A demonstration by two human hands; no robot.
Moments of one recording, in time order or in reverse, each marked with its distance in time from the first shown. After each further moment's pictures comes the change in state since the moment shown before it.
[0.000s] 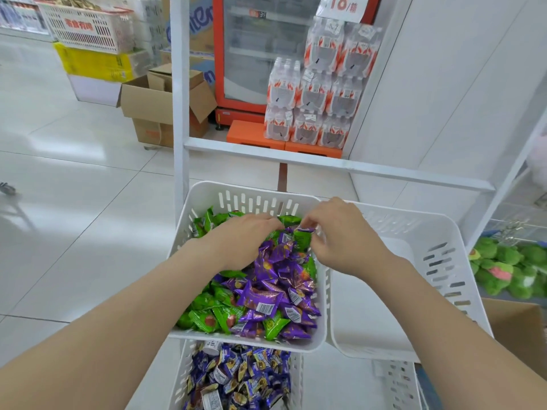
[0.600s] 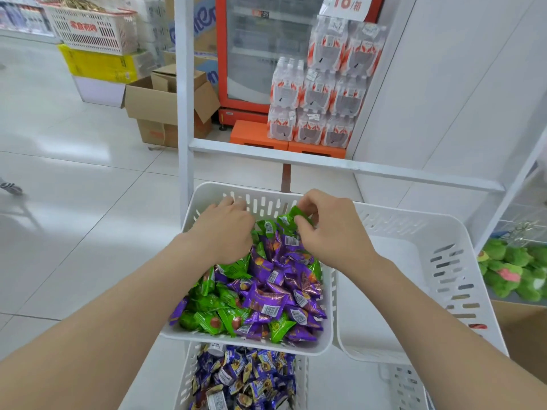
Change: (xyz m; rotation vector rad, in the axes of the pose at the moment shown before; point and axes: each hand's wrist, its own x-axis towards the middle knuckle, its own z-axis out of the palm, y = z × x) left_hand -0.014 -0.015 -0.016 0.305 0.000 -0.233; right_hand 0.012 -0.023 0.010 0.346 0.252 0.107
